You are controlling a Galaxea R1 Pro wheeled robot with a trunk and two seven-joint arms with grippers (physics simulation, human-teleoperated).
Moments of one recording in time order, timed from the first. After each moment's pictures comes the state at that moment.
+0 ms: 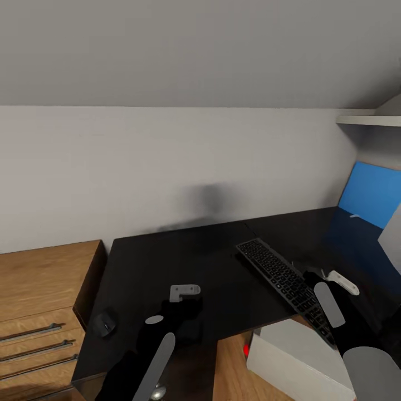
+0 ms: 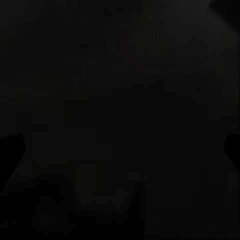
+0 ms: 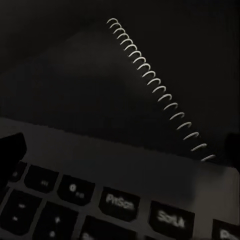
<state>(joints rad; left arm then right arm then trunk) -0.30 -0.15 -0.42 -1.43 0.39 0.63 0.41 -0.61 -0.18 -0.15 -0.96 -0.68 0.37 -0.59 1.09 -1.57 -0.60</state>
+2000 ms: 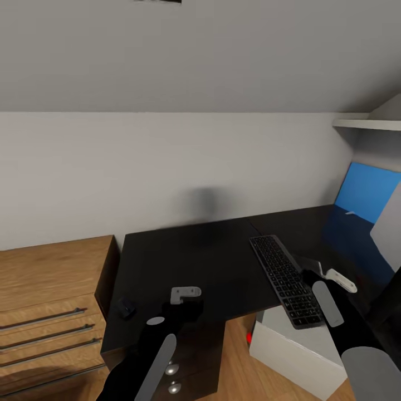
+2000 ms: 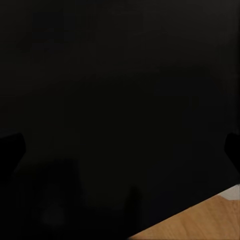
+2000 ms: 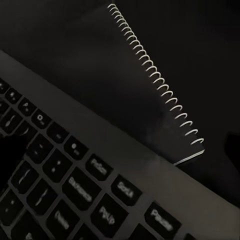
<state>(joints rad) -0.30 -0.15 -0.42 -1.41 0.39 0.63 0.41 -0.61 -0.17 -0.14 -0.98 -0.68 0.36 -0.59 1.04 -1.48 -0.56</state>
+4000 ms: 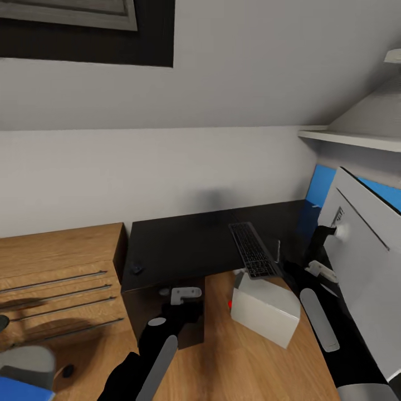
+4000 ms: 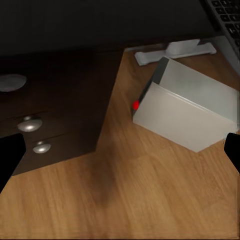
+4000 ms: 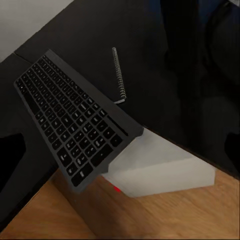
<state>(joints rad) -0.30 -0.15 -0.44 -1.41 0.39 0.63 0.44 -0.46 -0.10 -0.01 -1.37 -0.68 0.38 -0.60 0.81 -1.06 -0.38</state>
